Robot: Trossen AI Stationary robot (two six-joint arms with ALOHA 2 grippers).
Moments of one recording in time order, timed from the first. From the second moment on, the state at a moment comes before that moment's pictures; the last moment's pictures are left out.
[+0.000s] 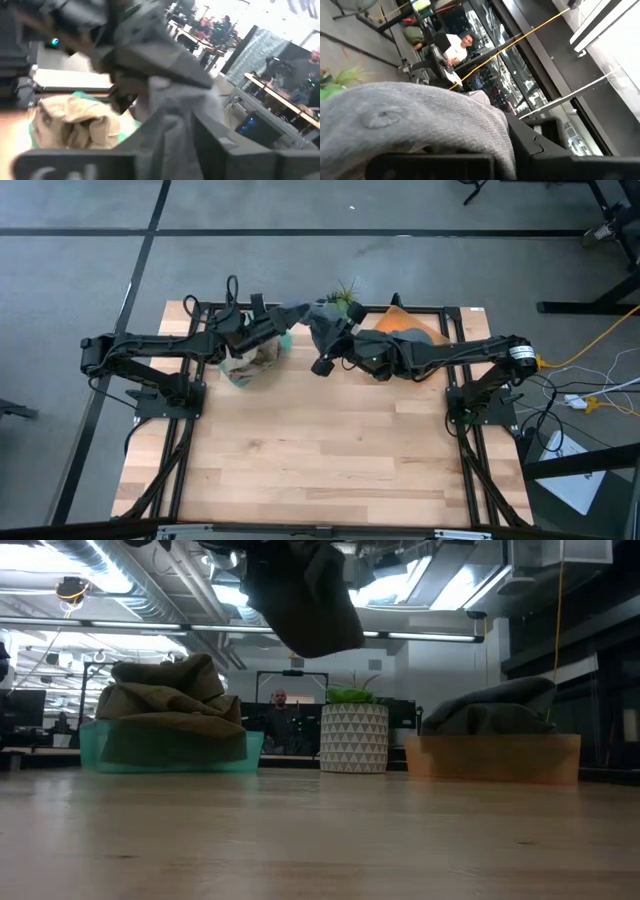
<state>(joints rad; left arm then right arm) 0.21 1.21 0.87 0.53 -0.34 -1.07 0.03 1.59 1.42 0.05 0.74 -0.36</state>
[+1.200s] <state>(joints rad) 0.18 1.21 0.87 0.63 -0.34 -1.13 0.05 1.62 1.42 0.23 0.90 -0.51</state>
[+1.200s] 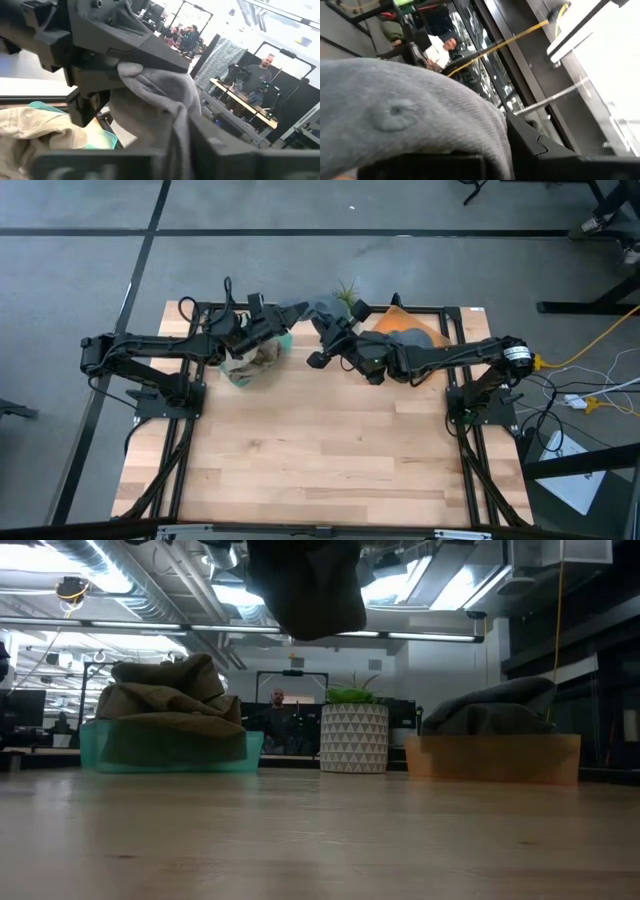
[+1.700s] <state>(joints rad) 0.20 1.20 0.87 0.63 -0.05 -0.98 0.10 1.51 1.42 0.16 0.99 -0.51</state>
